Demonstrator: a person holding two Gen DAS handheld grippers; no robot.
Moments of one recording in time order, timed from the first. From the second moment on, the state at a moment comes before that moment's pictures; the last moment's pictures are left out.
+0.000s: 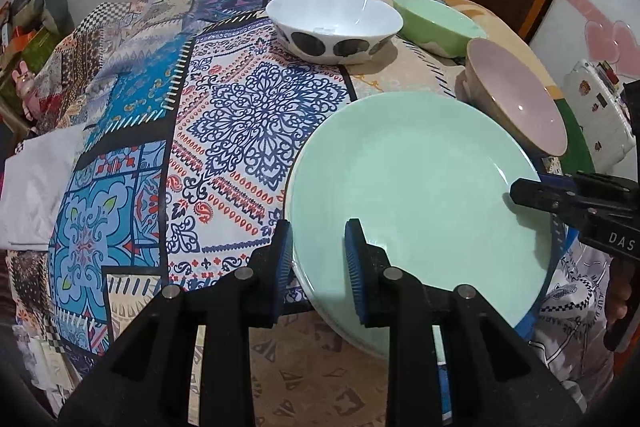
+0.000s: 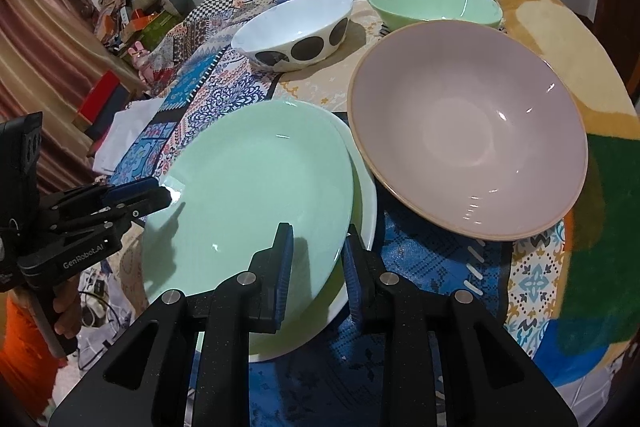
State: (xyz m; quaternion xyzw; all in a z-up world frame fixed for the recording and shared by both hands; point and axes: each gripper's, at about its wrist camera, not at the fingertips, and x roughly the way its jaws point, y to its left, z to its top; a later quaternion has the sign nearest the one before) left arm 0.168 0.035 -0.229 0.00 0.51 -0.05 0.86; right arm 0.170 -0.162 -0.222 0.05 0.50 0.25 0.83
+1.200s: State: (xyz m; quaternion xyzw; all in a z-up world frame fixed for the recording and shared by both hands) left arm 0.210 -0.052 -0.157 0.01 0.42 -0.12 0.90; right arm 0.177 -0.249 -0.168 0.06 0.39 0.15 0.91
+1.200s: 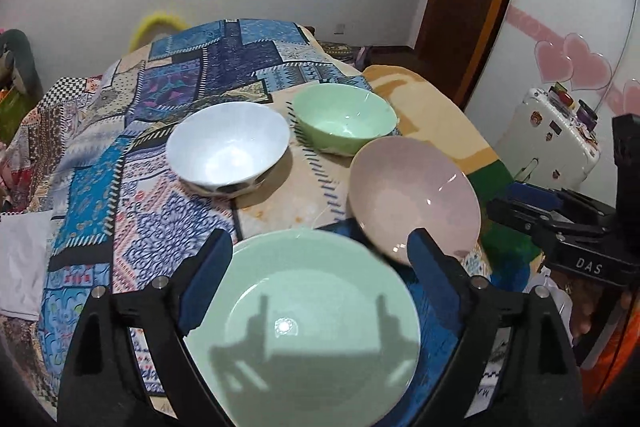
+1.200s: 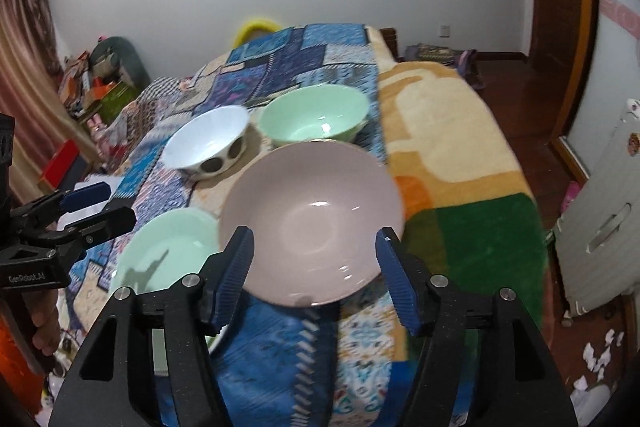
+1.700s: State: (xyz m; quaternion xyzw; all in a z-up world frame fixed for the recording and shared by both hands) left arm 0.266 -0.096 -0.202 0.04 0.45 -0.13 0.88; right arm 0.201 -0.277 -0.204 0.09 0.42 0.12 0.89
